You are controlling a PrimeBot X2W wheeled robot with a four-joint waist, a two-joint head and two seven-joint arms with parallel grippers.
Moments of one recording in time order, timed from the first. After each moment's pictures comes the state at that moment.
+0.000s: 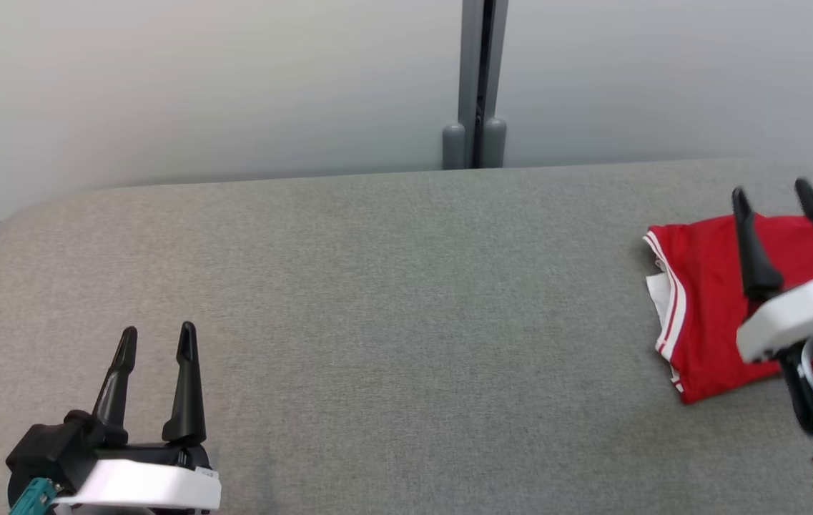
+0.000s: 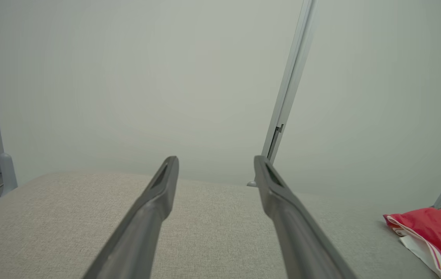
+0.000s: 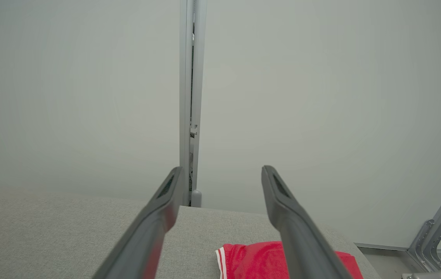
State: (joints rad) left arm 0.01 0.14 -0.08 0.06 -0.40 0.01 -0.26; right arm -0.42 -0.26 0.04 0.36 0.20 0.13 -0.11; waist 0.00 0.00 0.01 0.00
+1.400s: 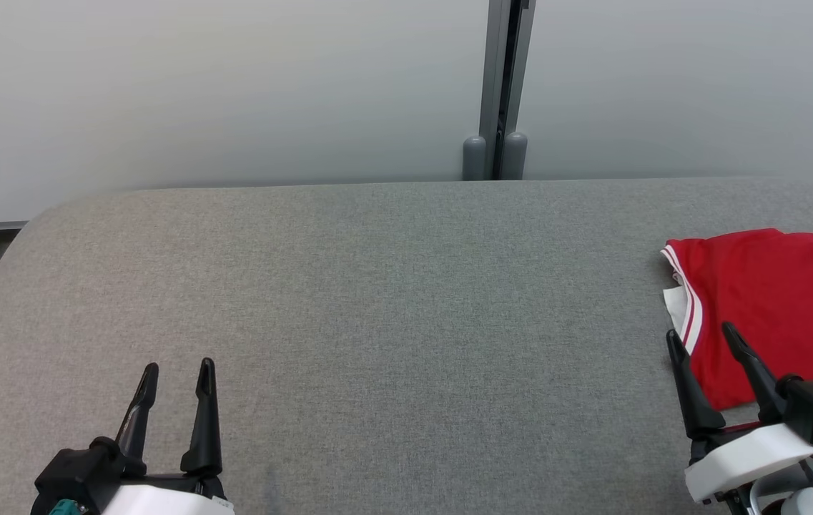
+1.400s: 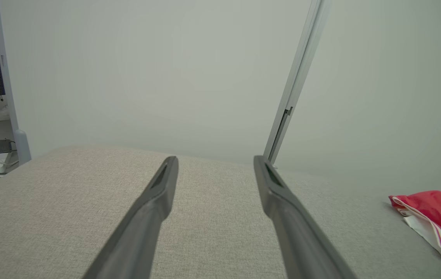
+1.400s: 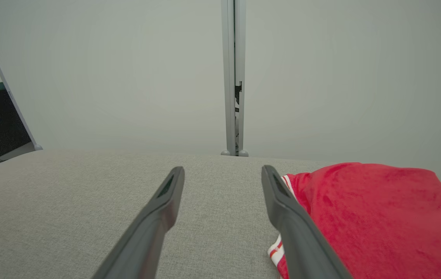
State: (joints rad) left arm 0.06 0.10 -0.07 0.12 -0.38 -0.02 -0.26; right arm -0.09 -0.21 0.14 0.25 0.30 0.13 -0.23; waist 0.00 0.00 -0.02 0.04
